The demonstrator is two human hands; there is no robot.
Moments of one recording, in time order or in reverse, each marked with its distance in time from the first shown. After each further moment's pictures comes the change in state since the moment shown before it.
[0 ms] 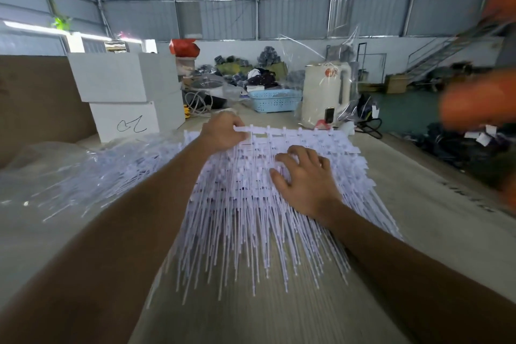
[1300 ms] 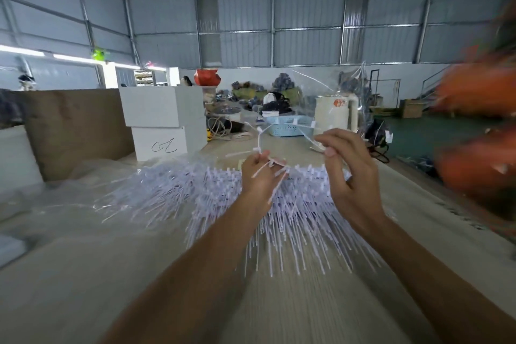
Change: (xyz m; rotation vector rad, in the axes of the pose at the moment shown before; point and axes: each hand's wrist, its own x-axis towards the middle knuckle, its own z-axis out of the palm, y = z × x) left_hand -0.118 0.094 0.010 -1.601 0.222 -0.382; right_hand -0.039 -0.025 -0.117 0.642 0.659 -0.227
